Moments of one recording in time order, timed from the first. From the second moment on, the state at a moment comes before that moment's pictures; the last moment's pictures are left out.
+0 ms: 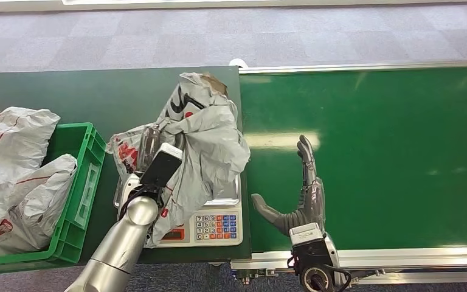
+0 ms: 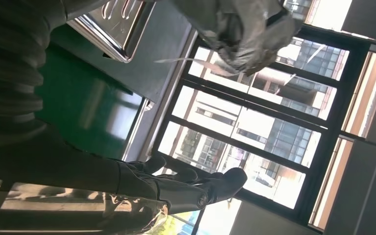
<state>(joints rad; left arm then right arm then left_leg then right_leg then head) -0.46 -0.20 -0.31 -1.14 -0.54 0.42 -0.43 -0.06 0.11 0.45 -1.50 0.40 -0.28 -0.52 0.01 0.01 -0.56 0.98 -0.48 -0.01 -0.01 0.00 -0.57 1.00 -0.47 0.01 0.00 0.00</state>
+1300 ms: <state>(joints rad) -0.61 0.26 0.31 -1.12 -1.24 0.69 -0.01 0.02 0.13 0.44 -1.50 0.44 -0.29 -0.49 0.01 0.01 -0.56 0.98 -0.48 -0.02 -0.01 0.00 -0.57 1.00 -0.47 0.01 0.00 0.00</state>
